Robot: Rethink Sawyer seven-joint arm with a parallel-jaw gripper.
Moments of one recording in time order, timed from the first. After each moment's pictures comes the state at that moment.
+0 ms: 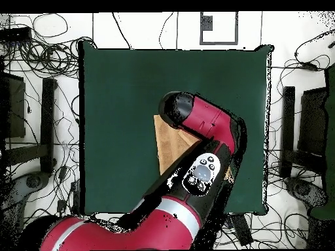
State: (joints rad) arm 0.12 -0.23 -0.61 1.29 0.49 0.64 1.97
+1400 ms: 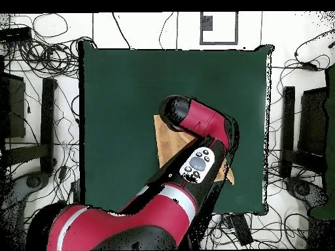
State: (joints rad) arm 0.12 -0.14 -0.61 1.27 0.49 0.64 1.97
